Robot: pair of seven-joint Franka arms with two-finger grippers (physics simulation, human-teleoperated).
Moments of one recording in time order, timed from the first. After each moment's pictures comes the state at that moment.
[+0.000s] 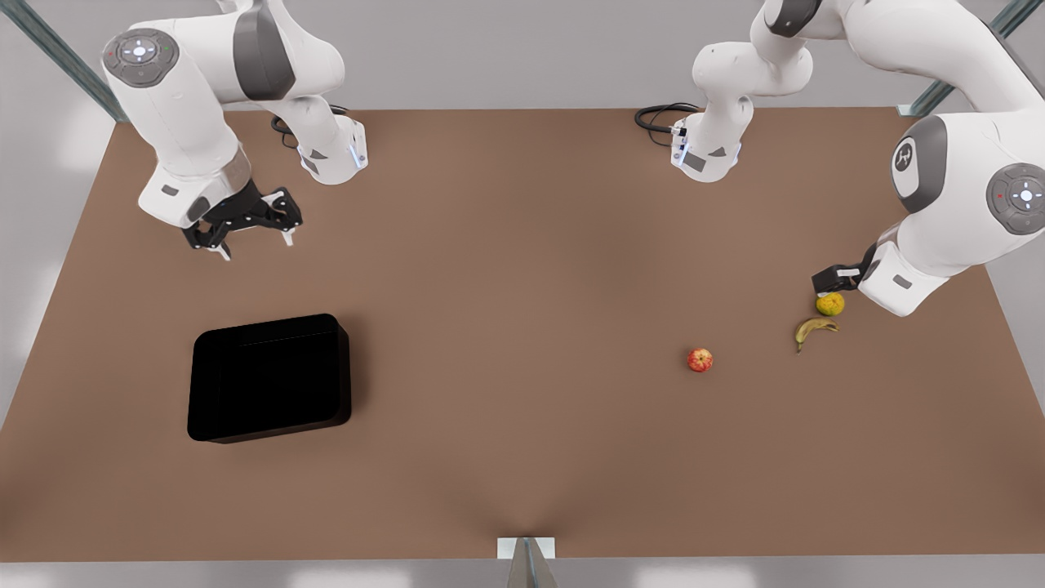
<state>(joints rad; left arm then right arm) -0.06 0.24 0.03 -1.29 0.06 1.40 -0.10 0.22 -0.09 0.07 -1.62 -0.11 1.65 -0.08</state>
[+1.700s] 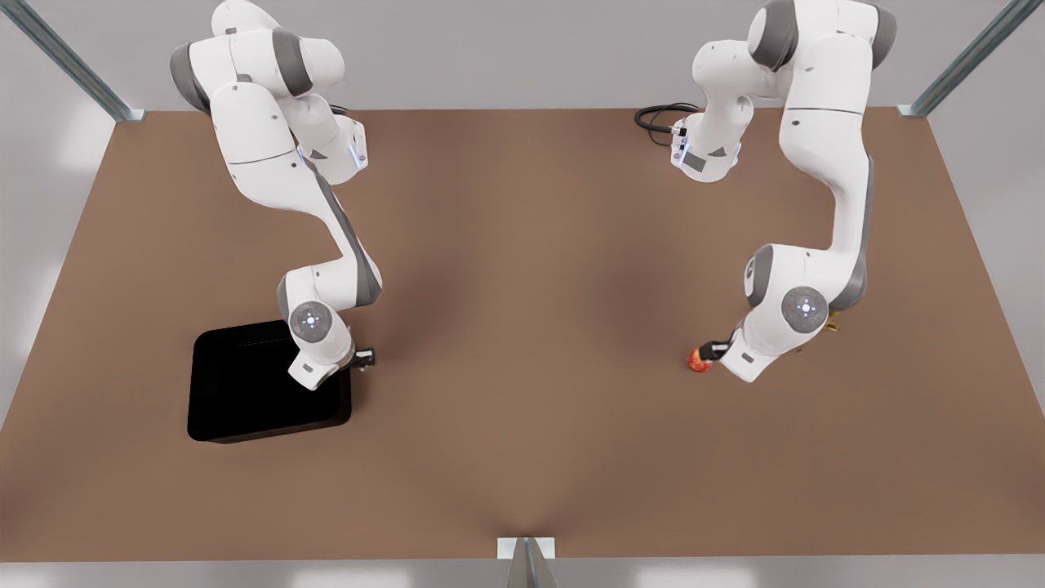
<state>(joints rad) -0.14 0.40 0.00 -1.85 0.01 2.20 -0.23 0.30 0.56 -0.07 -1.89 -0.12 2.41 0.16</state>
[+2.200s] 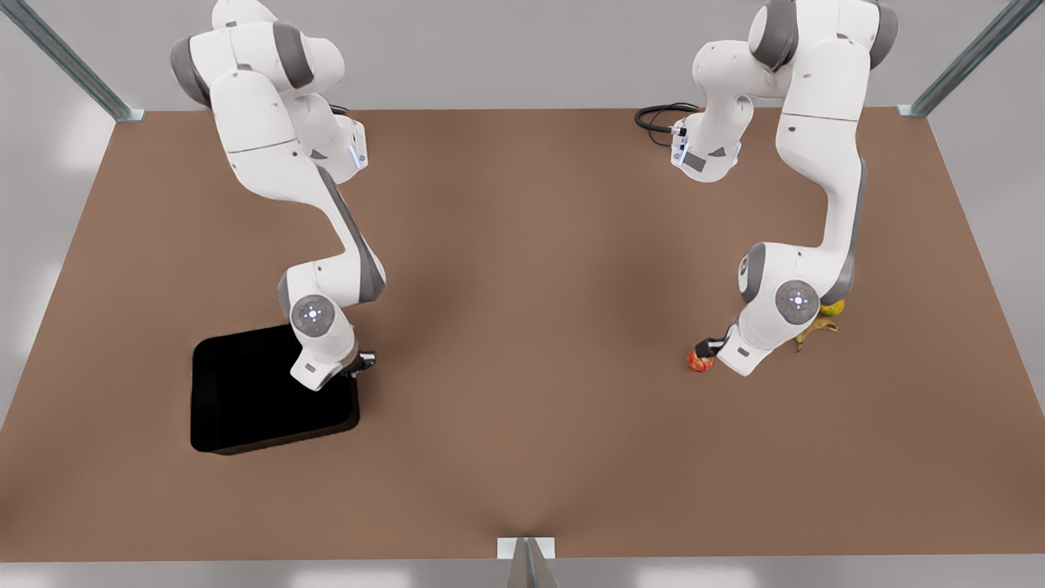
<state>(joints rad) -0.14 0.40 0.00 -1.96 0.00 2.34 -0.23 0.34 0.52 -0.07 -1.85 -0.11 2.40 0.15</state>
